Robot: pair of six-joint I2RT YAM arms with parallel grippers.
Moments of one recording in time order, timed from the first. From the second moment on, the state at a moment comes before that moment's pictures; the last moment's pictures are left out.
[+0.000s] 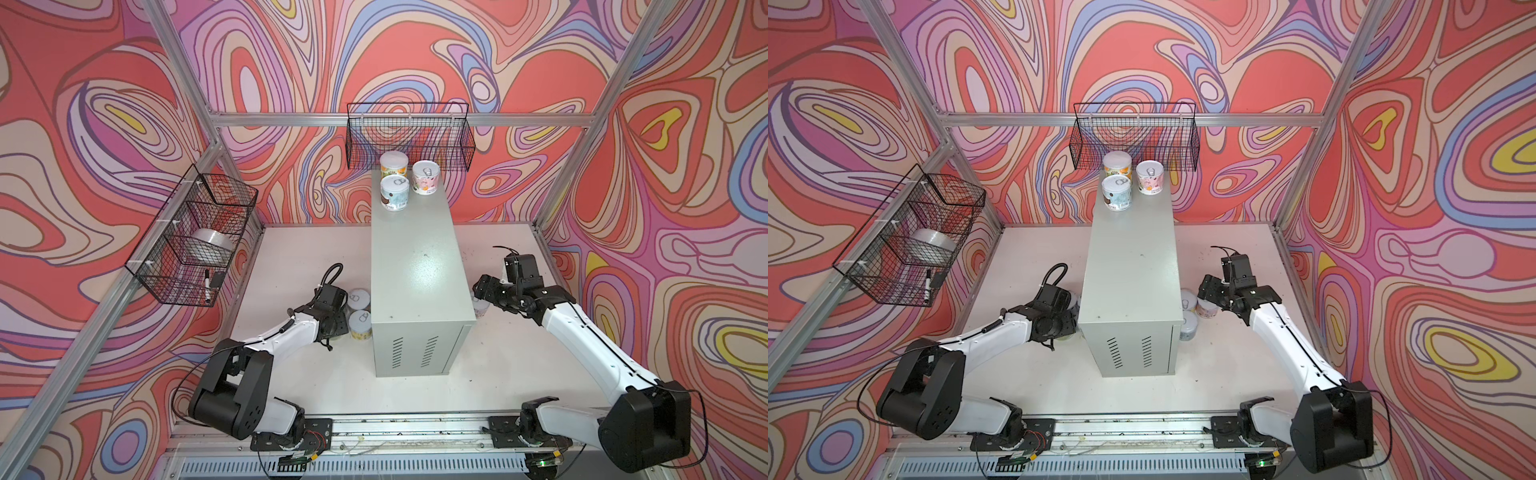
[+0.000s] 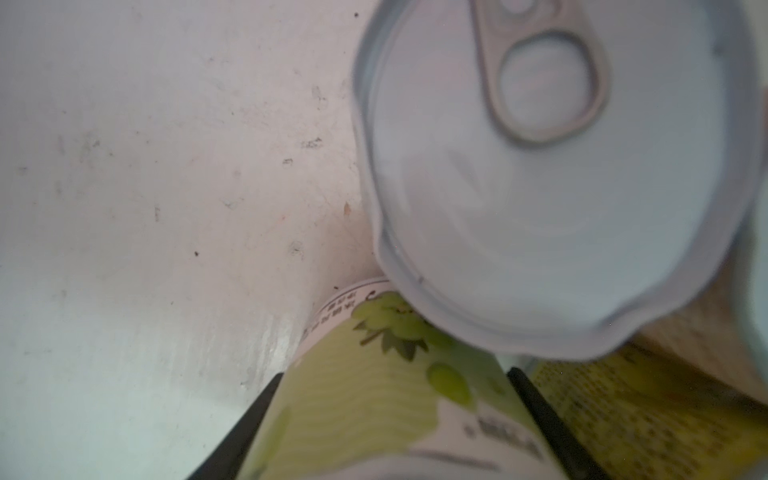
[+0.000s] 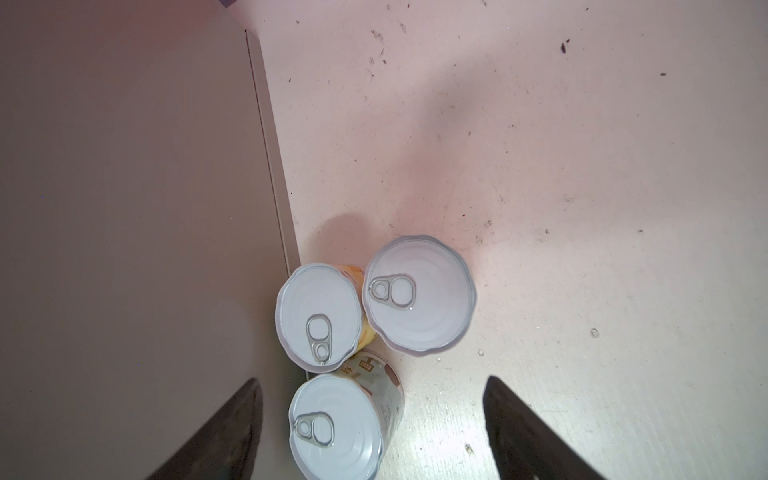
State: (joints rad) left arm -0.34 1.43 0.69 -0.44 -0.18 -0.61; right arm 0.18 1.23 0.96 -0.62 -0.04 0.56
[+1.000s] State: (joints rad) left arm -0.36 1.26 1.70 -1.43 0.01 -0.36; right arm 0.18 1.15 1.11 -0.75 -0.04 0.53
